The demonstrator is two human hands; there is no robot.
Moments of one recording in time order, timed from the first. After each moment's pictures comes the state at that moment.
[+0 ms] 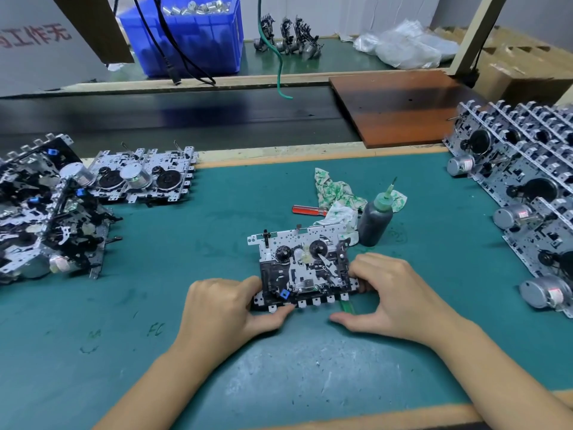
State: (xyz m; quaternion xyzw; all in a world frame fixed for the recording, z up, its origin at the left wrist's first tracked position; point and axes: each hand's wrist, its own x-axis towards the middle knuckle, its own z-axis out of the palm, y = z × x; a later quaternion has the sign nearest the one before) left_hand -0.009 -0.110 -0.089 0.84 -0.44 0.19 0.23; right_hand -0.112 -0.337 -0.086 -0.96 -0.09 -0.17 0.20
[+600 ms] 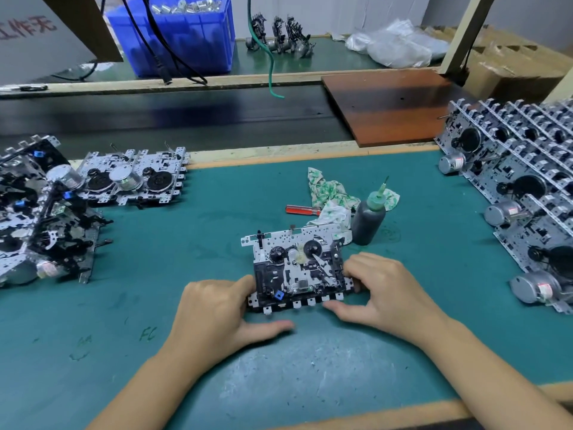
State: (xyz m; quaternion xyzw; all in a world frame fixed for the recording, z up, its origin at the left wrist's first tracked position) left_hand -0.005 -0.107 -0.088 0.83 -0.48 0.17 0.22; right_hand -0.112 -0.332 -0.084 -0.96 -0.06 -0.18 0.19
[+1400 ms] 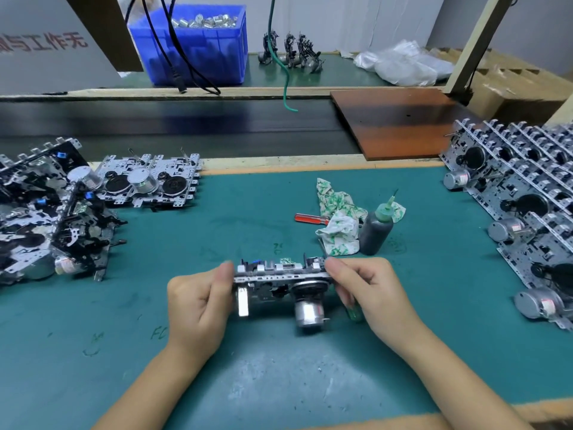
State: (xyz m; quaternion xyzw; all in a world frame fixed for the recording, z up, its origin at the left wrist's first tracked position) left_hand -0.006 -0.100 -0.076 0.75 -0.33 0.17 0.54; right_hand -0.099 -0.288 -0.061 -0.80 0.06 -0.17 0.57
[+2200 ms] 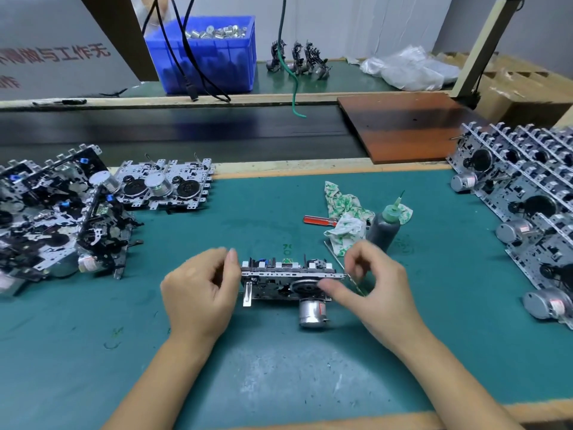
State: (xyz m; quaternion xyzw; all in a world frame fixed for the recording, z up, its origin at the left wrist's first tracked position) left_hand 0.003 -0.096 -0.069 0.84 -0.24 0.25 0.42; right_hand -0.101 -0.285 -0.066 -0.83 0.11 -0.24 0.49
